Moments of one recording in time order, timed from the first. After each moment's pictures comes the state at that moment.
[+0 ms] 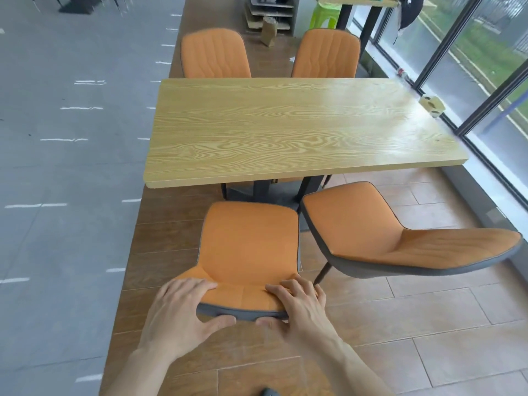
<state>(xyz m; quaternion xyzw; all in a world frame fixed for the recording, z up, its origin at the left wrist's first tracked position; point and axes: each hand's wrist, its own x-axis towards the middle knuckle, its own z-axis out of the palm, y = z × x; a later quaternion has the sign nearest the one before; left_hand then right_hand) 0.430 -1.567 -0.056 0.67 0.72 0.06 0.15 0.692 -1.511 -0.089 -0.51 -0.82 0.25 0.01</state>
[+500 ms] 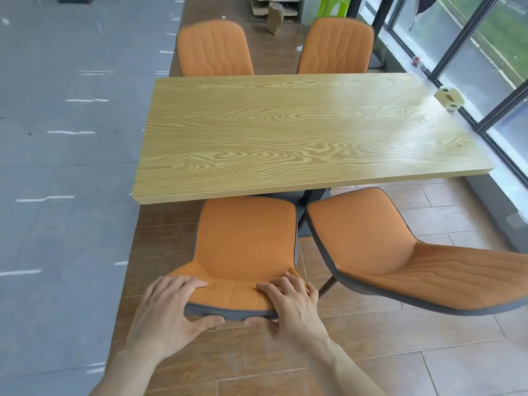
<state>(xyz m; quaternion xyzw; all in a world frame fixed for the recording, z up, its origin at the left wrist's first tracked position) 0.406 -1.491 -0.062 0.65 0.74 0.04 0.17 0.668 -1.434 -0.093 -0.50 -0.83 0.26 0.04</state>
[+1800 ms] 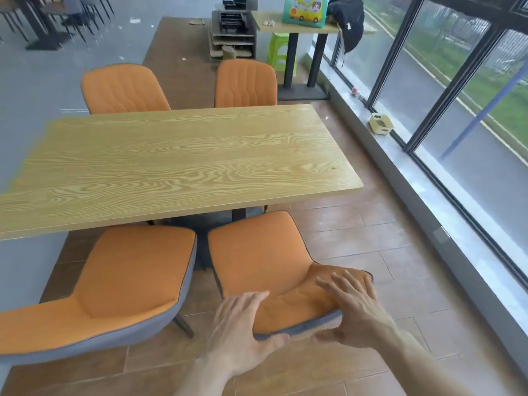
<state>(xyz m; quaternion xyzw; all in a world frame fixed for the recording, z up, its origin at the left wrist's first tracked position) 0.911 -1.362 -0.034 0.68 0.66 0.08 0.31 1.181 -1.284 -0.037 -0.55 -0.80 0.21 -0.13</state>
